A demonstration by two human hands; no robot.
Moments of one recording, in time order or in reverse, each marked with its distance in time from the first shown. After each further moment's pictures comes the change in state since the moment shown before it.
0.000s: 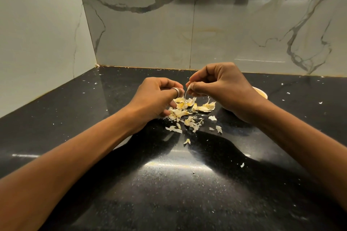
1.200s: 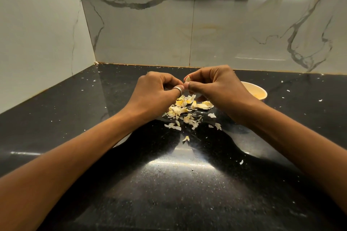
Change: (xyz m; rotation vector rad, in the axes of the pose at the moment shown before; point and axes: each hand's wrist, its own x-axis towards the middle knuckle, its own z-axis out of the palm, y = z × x) left_hand 0.002 -0.006 0.000 0.319 0.092 0.378; right_hand 0.001 0.009 0.010 0.003 0.017 0.045
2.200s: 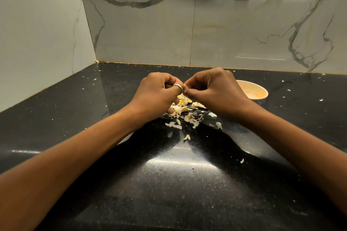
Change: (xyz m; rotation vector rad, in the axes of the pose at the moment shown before) left_hand 0.001 0.001 0.005 -0.139 -0.030 -0.176; right_hand -0.002 0.002 0.006 -0.341 0.026 -0.178
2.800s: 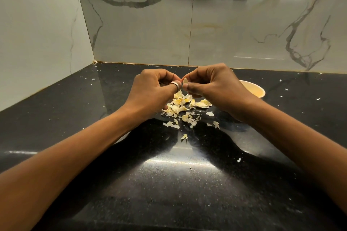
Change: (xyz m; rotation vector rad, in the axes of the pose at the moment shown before) left_hand -0.001 0.000 -0.004 0.015 0.071 0.085; right_hand 0.003 0.004 -0.009 0.269 -0.067 0.124
